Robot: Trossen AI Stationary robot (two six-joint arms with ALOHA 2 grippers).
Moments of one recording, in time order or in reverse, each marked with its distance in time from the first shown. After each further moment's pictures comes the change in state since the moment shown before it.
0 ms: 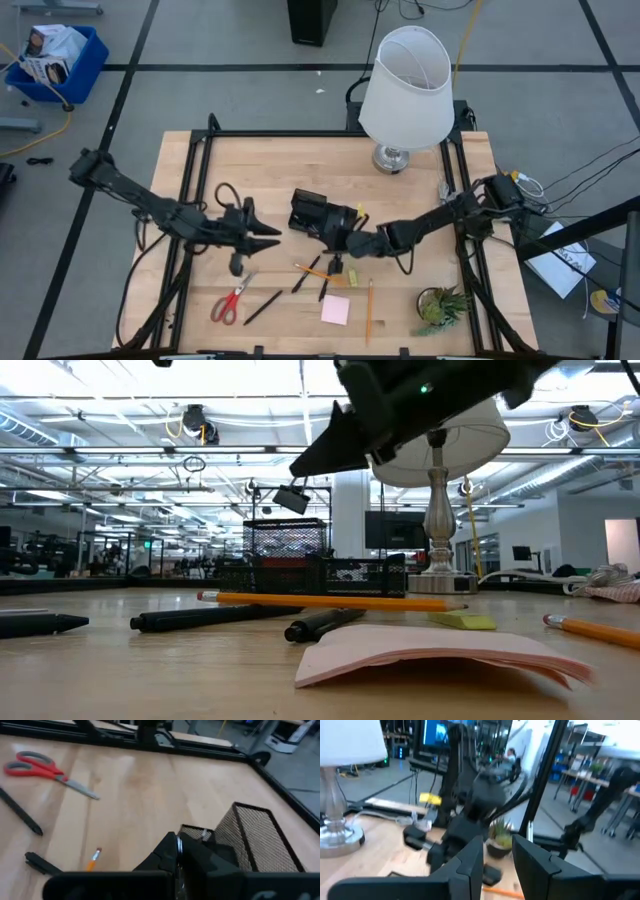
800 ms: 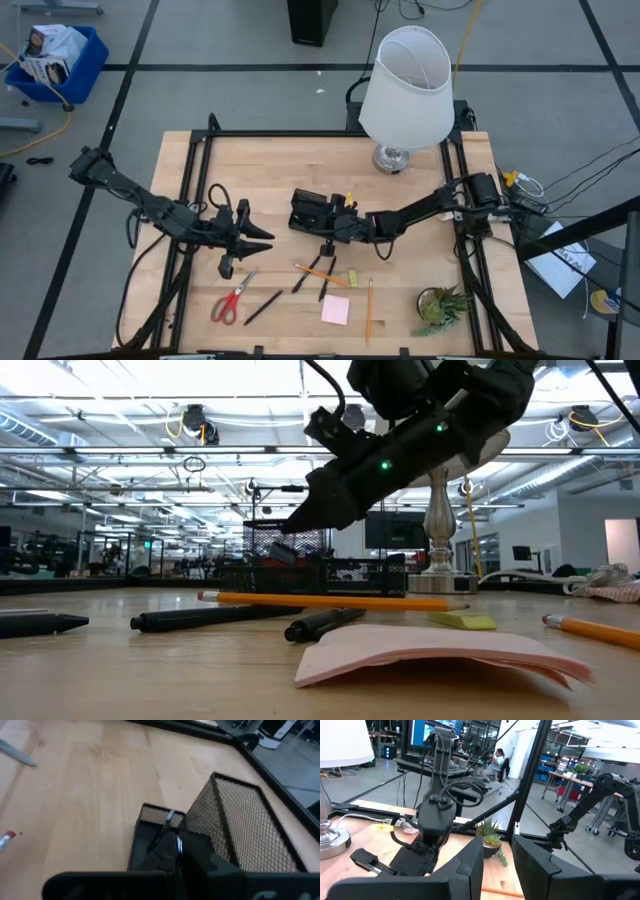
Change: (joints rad) left arm -0.038 -0.052 0.000 -0.045 0.018 0.001; right arm -0.141 0.147 -0.001 0.119 -0.048 -0.119
